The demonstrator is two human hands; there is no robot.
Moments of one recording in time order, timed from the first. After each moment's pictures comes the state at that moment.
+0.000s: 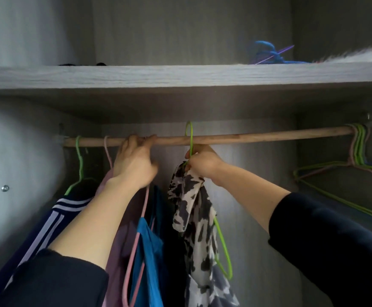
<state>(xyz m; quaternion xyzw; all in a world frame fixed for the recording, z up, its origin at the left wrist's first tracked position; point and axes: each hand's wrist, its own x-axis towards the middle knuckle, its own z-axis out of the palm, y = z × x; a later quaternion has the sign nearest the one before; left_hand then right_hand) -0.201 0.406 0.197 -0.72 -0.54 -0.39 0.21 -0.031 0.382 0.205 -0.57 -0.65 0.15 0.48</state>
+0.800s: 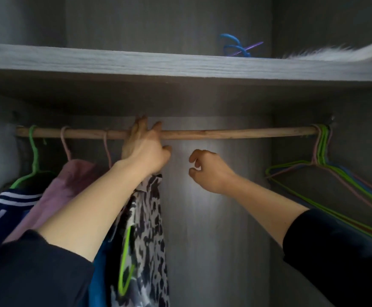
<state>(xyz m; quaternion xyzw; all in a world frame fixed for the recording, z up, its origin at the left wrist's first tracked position) -0.099 0.379 0.211 -0.73 -0.53 -0.40 0.17 0.070 0.372 0.173 -0.58 -0.73 -0.10 0.35</state>
